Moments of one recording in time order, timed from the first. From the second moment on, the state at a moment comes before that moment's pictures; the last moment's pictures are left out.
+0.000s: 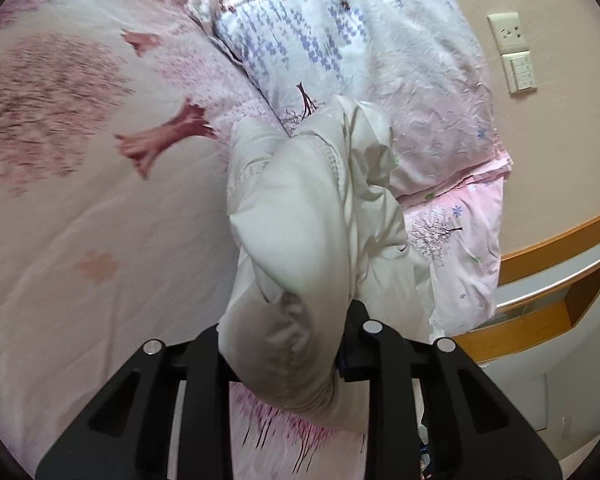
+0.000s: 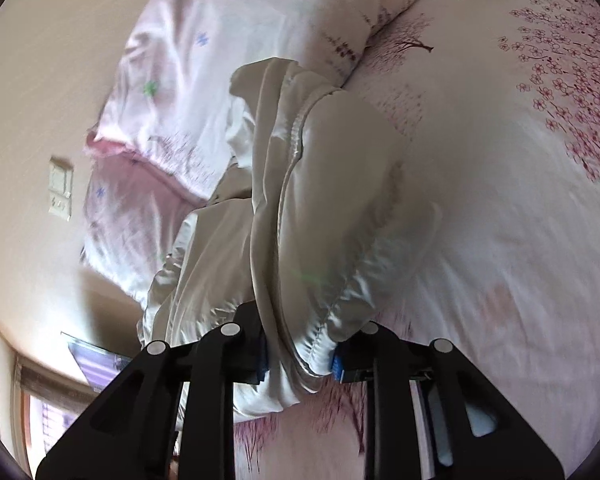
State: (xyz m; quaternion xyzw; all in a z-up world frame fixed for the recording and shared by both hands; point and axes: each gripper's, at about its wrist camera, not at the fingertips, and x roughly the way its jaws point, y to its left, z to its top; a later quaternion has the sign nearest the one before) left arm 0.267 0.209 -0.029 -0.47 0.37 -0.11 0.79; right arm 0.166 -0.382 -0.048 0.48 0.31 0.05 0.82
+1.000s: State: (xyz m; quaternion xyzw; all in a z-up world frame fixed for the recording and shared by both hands) left arm 0.181 0.252 -0.050 -0.47 0.37 -0.08 0.80; right arm 0.127 -0.197 0.044 0.07 0.30 0.09 0.95
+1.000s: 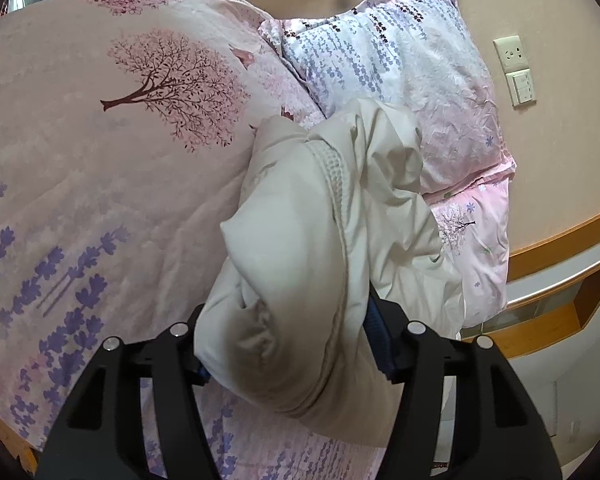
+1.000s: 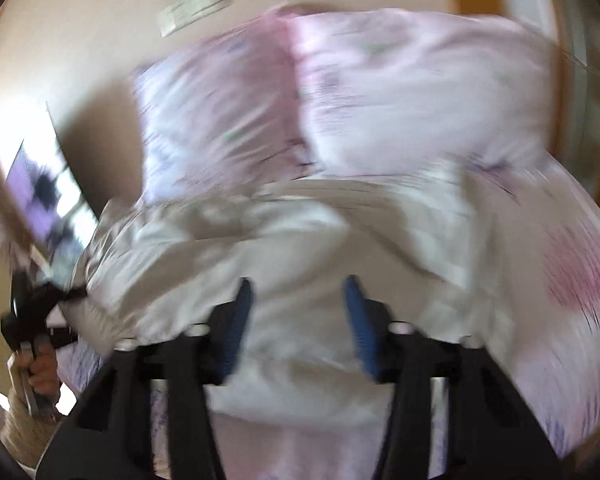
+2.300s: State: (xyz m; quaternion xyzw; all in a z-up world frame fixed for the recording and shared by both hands) left arm 0.201 0.226 0.010 -0.40 0.32 -0.06 0.86; right arm 0.201 -0.146 0.017 0.08 0.39 0.13 0.91
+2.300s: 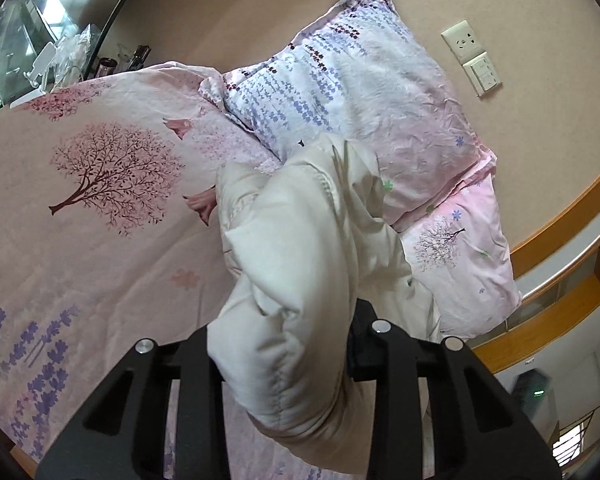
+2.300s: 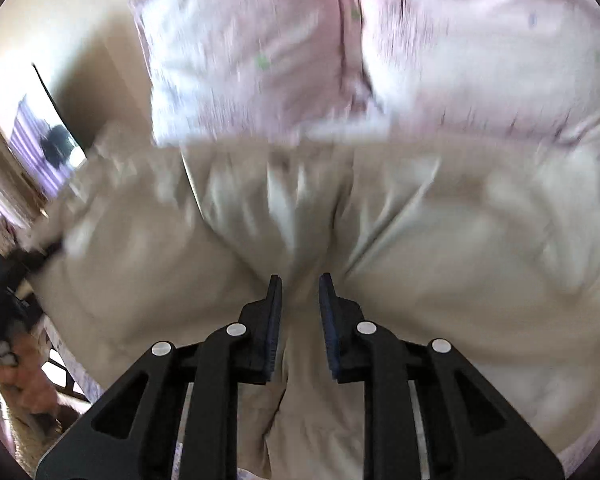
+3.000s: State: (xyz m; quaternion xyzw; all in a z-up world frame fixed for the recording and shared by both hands) left arm 0.192 0.176 0.060 -0.31 0.27 -0.13 0.90; right arm 0.265 -0.113 -0.029 0.06 0.53 0.16 0.83
